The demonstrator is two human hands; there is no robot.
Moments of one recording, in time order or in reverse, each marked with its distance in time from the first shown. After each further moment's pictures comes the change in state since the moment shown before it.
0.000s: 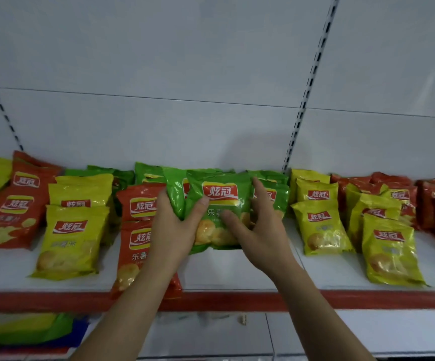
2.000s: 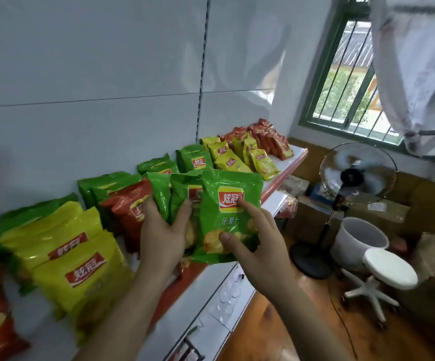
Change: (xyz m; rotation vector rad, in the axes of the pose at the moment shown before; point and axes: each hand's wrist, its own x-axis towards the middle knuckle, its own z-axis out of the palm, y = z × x) left_hand 0.044 -0.048 -0.147 -0.297 -0.738 0.088; right_hand -0.152 -0.130 0.218 -0.568 0.793 0.218
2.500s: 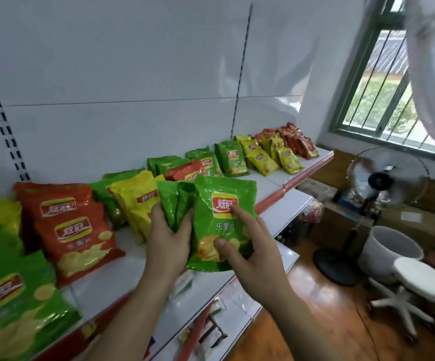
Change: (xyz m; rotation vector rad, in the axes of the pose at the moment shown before) left_hand -0.125 0.027 -0.117 -0.017 0.077 -0.026; right_hand -0.126 -0.085 0.030 0.105 -0.144 -0.087
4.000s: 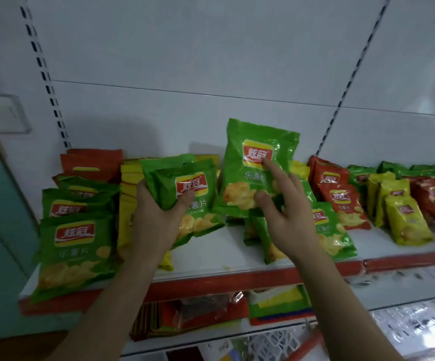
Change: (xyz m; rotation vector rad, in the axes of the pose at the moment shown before) left_hand -0.158 0.051 -0.552 0.265 0.622 -0.043; right_hand -0.110 -0.312 0.335 0.121 -0.266 -0.396
